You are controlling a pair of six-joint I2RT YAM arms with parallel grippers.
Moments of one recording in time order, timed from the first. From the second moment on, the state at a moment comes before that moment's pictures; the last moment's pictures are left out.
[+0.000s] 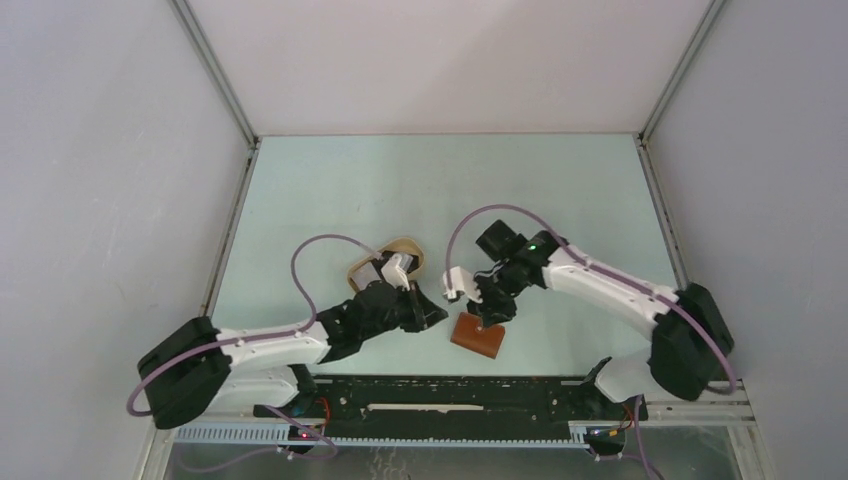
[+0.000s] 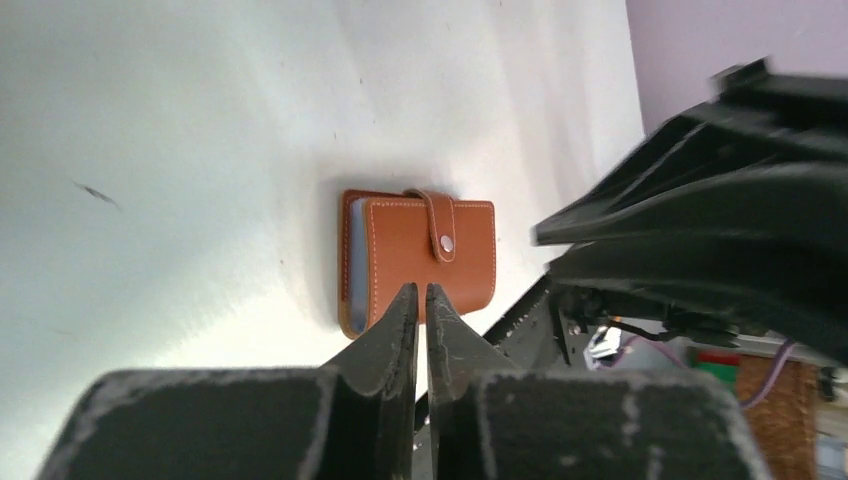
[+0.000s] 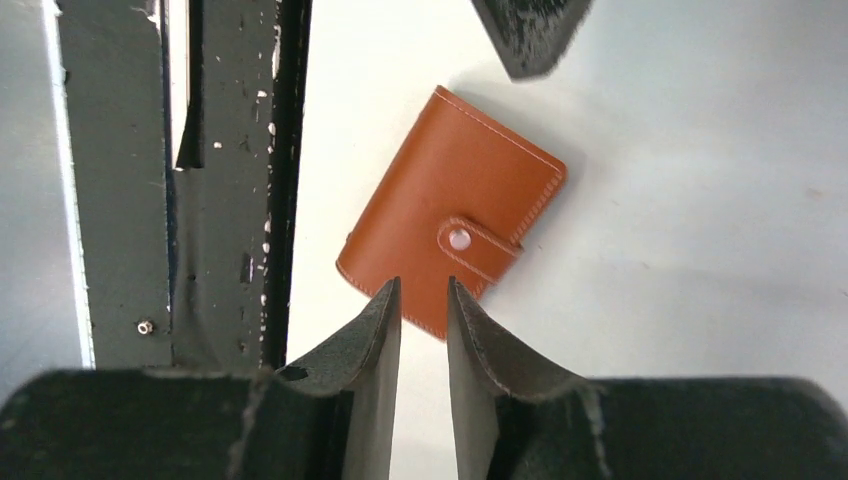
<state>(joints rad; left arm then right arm) -0.97 1.18 0.33 0.42 0.00 -1.01 0.79 1.48 1.03 -0.88 -0.52 -0.84</state>
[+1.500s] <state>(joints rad) -1.09 1.40 0.51 0.19 -0.03 -0.71 0.17 0.94 0.86 -1.07 -0.96 -0.98</state>
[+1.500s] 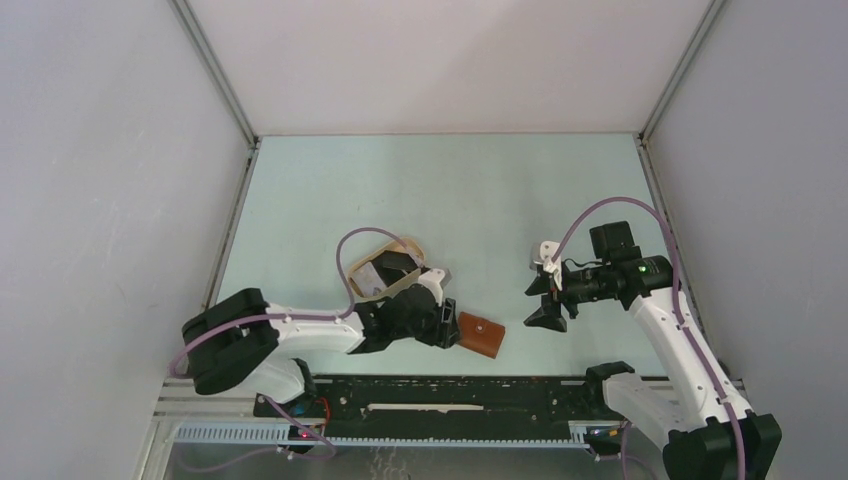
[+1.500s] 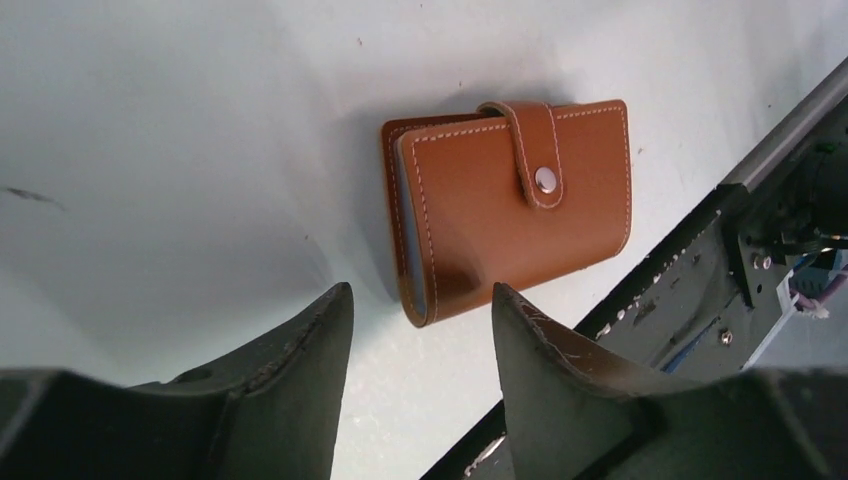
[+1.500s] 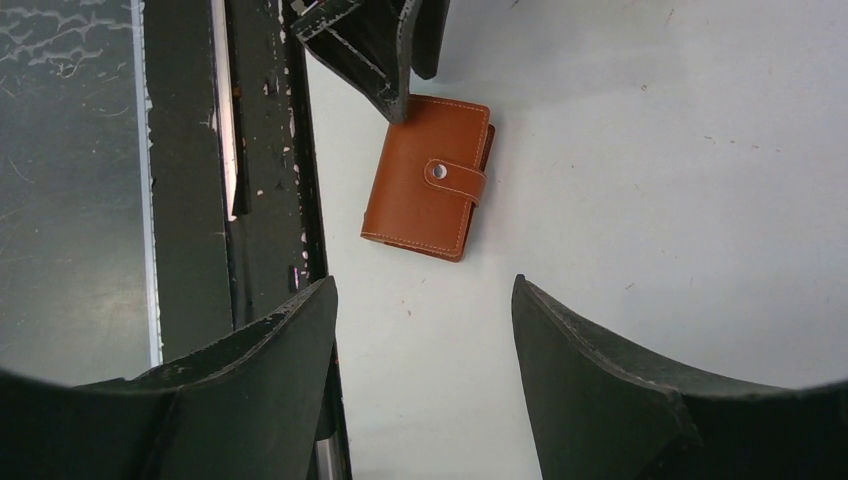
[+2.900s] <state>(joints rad) -0.60 0.71 0.95 -0.40 -0.08 -0.39 -0.33 0.84 1.10 -0.72 -0.95 -0.14</state>
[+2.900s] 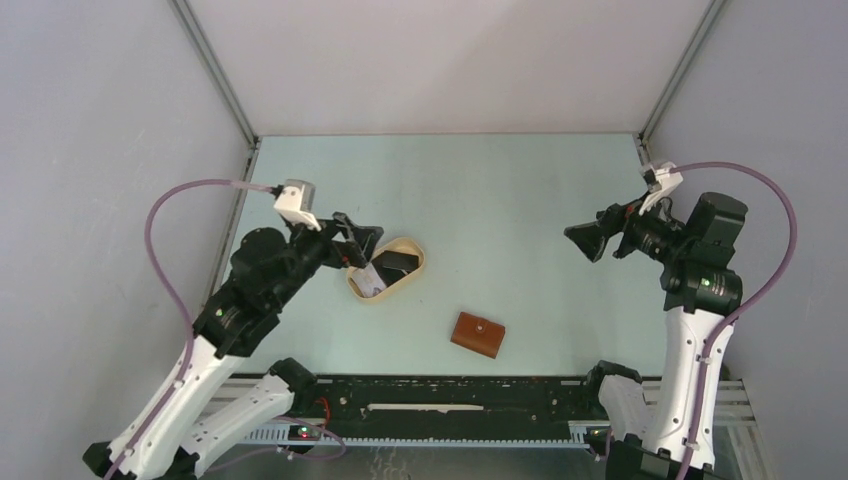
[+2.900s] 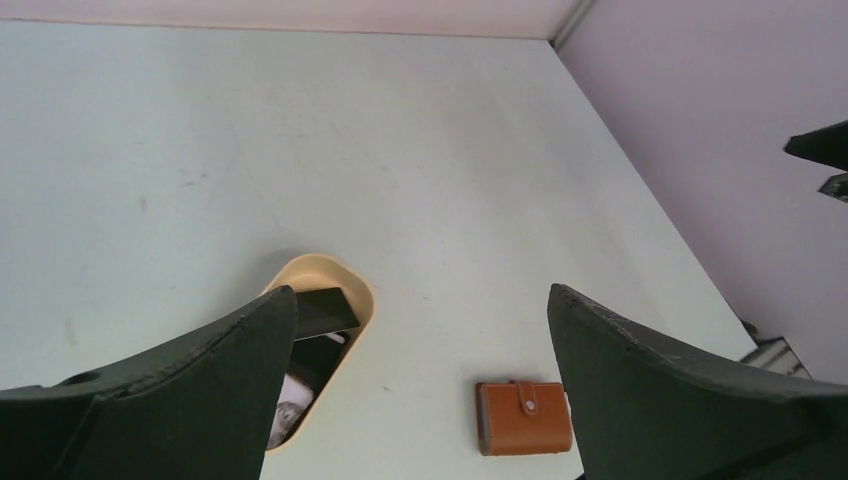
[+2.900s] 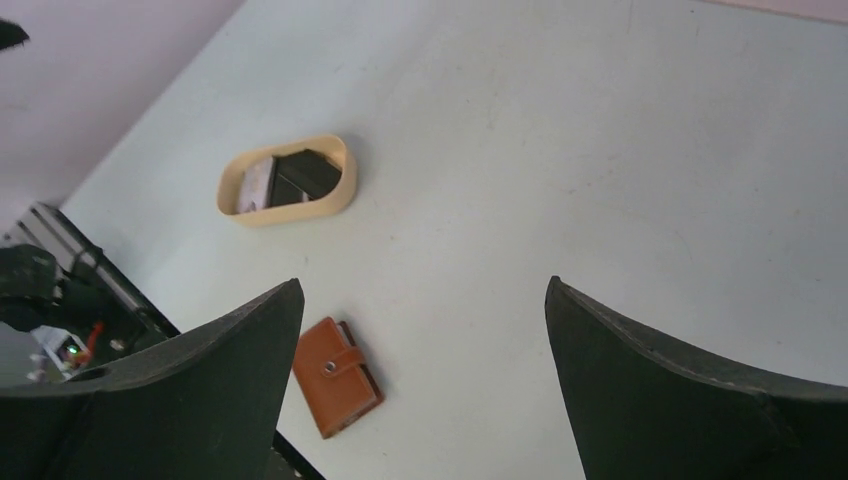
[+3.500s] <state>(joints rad) -0.54 0.58 0.95 -0.54 -0.15 -0.38 -0.42 0.85 1.10 -0.63 -1.01 0.09</state>
